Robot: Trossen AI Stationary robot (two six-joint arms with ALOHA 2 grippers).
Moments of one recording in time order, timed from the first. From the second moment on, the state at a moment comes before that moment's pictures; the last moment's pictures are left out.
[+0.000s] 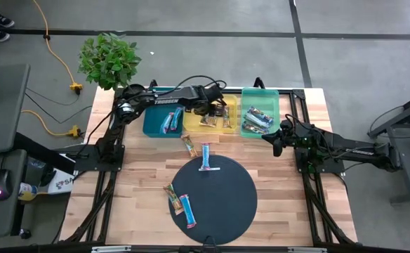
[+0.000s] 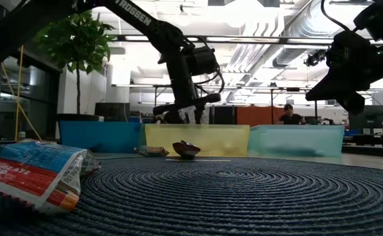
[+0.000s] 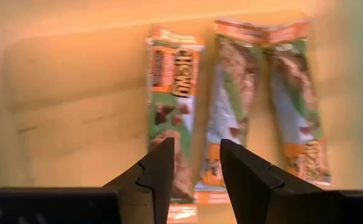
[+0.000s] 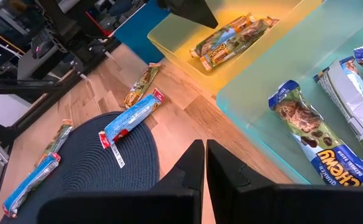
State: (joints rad) left arm 0.41 2.14 1.74 -0.74 -0.15 -0.92; right arm -0.24 0.29 0.16 -0.27 0.05 0.63
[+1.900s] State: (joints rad) left arm -0.43 1.63 1.60 -1.56 -0.36 -1.91; right arm -0.24 0.29 0.16 -0.27 0.05 0.63
